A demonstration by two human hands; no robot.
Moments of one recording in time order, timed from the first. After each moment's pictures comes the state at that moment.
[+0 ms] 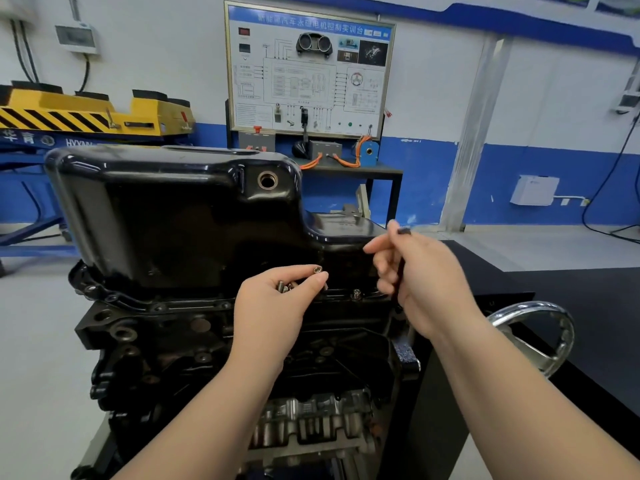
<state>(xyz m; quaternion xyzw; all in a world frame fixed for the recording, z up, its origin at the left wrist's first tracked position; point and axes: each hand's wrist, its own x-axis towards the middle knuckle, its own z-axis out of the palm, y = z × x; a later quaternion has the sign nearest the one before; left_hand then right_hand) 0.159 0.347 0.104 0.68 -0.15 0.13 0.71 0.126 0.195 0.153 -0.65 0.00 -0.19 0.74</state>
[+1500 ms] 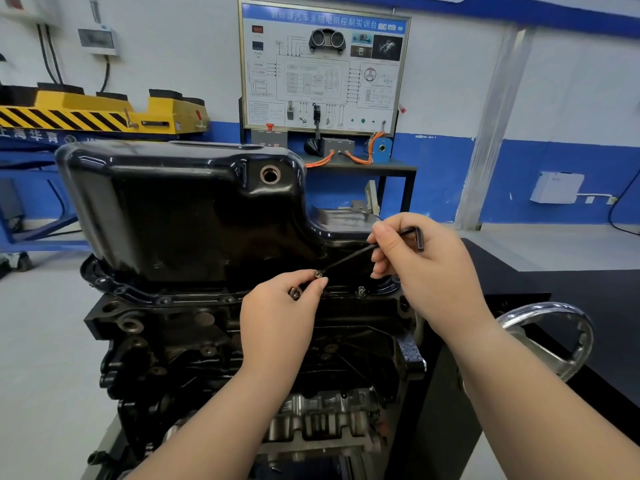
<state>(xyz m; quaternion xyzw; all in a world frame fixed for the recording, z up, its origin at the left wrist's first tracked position) 0.160 0.337 0.089 0.78 -0.10 0.27 0.56 0.115 0.194 0.154 -0.77 -0.12 -0.32 0.54</state>
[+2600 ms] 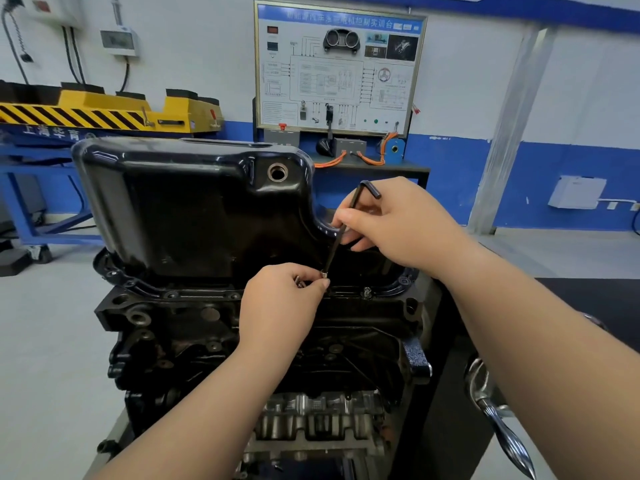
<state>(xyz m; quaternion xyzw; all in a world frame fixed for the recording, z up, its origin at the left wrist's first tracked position) 0.164 0.343 0.105 0.84 -0.08 0.20 0.50 0.143 0.206 0.204 -0.90 -0.17 -0.19 0.37</state>
